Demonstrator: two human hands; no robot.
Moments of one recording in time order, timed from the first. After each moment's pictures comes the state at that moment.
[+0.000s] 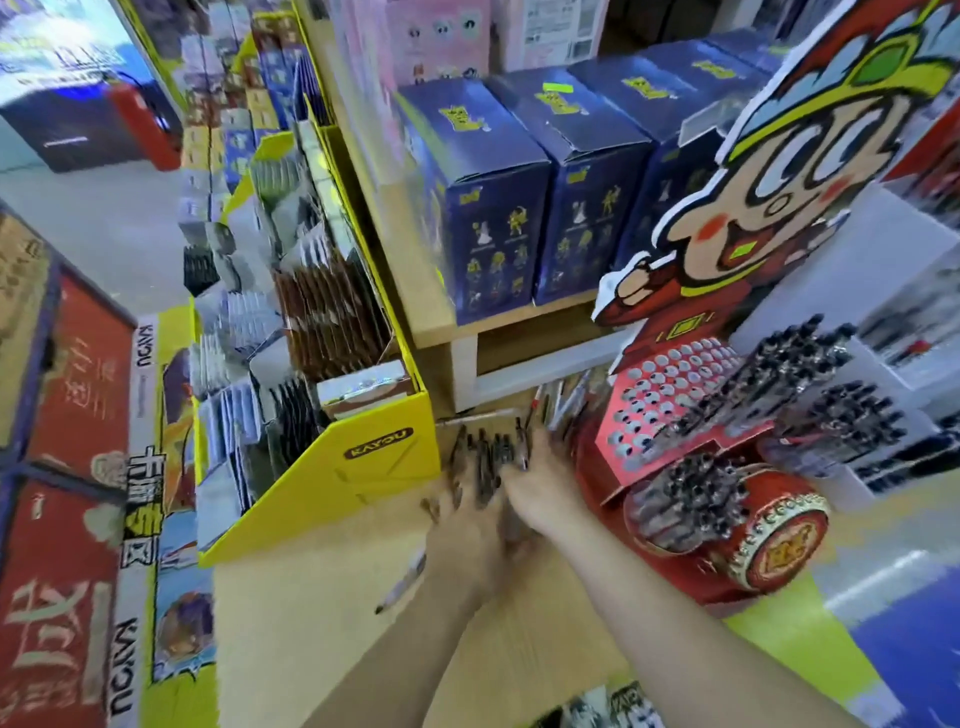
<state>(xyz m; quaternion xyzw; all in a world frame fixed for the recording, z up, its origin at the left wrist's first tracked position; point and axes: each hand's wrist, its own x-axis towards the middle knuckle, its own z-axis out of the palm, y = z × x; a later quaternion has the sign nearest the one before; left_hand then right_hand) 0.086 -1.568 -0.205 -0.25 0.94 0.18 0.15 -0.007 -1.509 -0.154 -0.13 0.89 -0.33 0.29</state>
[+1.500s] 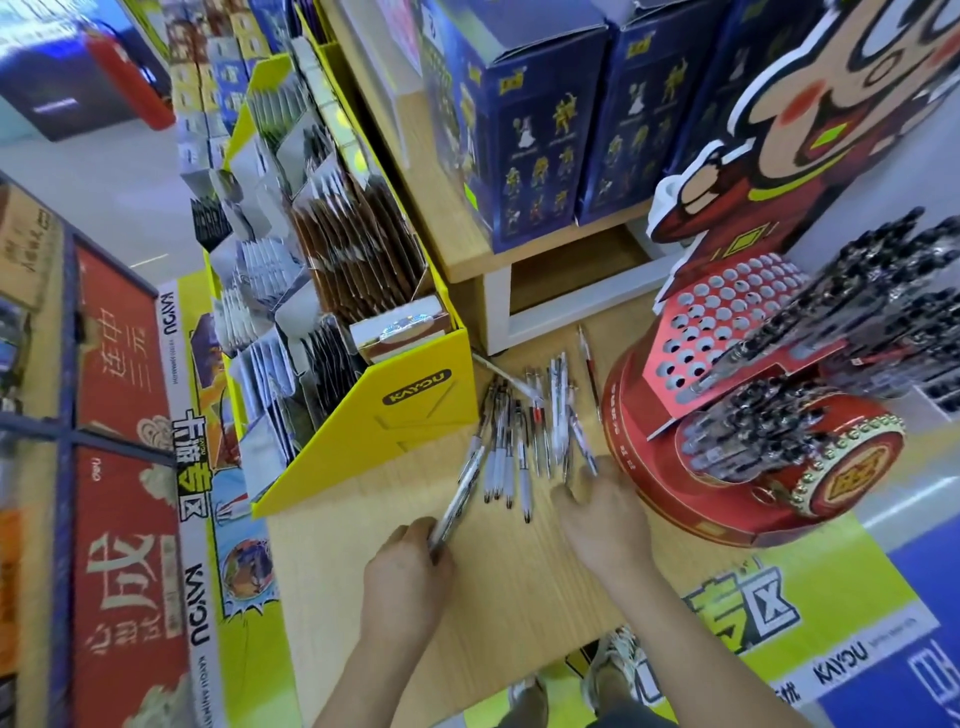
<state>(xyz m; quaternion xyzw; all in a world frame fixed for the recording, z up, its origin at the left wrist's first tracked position) 0.210 -1.603 -0.202 -0.40 0.88 0.27 0.07 0.063 -1.460 -0.197 -0.05 0.93 -0.26 0.25</state>
